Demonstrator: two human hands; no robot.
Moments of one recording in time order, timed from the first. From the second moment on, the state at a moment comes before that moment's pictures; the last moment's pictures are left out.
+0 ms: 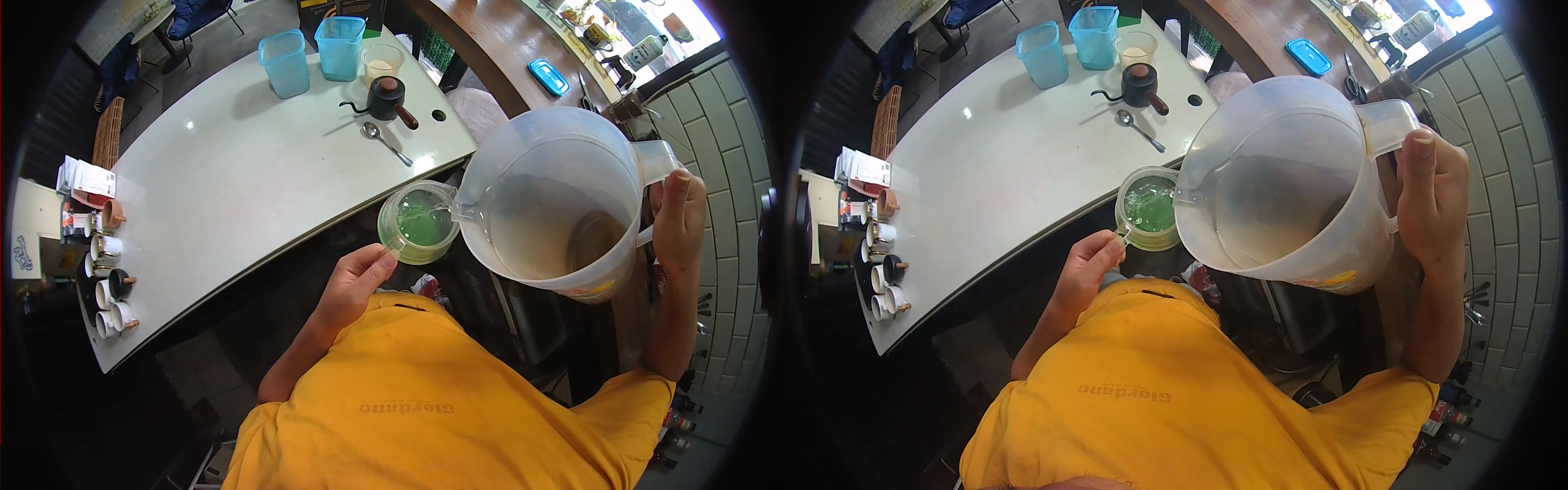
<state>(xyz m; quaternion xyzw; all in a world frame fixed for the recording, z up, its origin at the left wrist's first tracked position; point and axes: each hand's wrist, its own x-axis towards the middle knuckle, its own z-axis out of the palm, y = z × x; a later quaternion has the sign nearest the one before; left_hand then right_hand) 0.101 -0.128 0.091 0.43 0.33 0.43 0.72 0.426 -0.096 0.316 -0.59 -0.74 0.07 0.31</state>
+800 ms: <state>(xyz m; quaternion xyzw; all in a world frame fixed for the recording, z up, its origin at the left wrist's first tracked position) 0.102 -0.133 0.097 0.45 0.34 0.42 0.71 0.431 -0.108 0.314 -0.60 -0.73 0.07 0.32</state>
